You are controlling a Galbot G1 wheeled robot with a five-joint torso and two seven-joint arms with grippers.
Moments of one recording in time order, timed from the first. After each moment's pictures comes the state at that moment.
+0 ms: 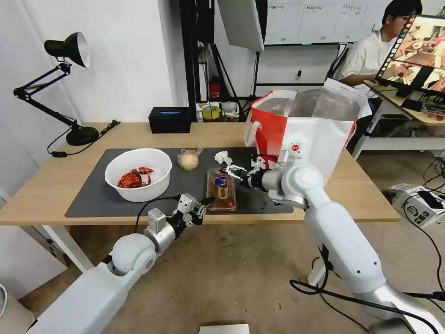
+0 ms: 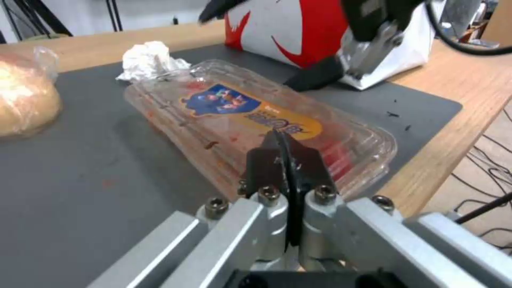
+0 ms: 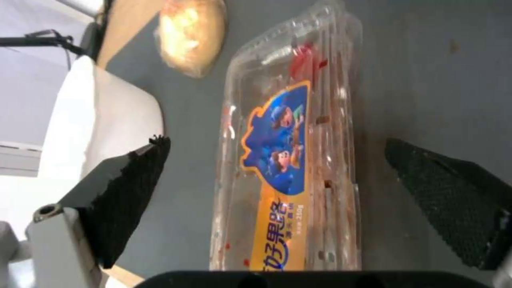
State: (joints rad) left arm 0.99 -0.94 -0.06 -1.84 -0.57 0.17 0.18; right arm -0.55 1.24 0.06 1.64 1.77 -0.73 0.79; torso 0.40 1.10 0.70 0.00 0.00
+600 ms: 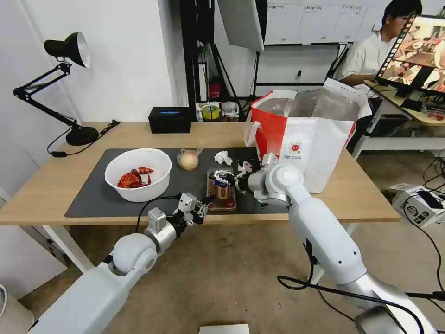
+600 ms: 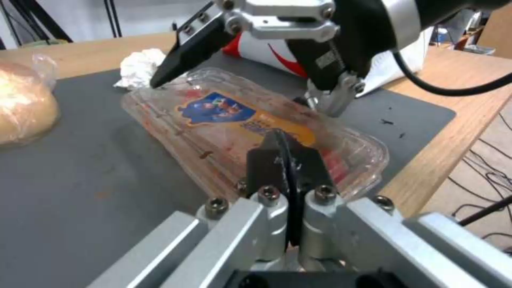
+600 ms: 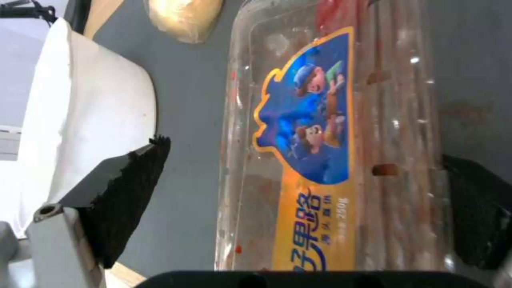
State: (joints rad) left arm 0.99 -0.94 -0.06 -1.85 -0.57 0.16 0.18; right arm -0.51 1.29 0.00 1.57 1.77 -0.72 0.80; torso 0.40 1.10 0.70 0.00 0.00
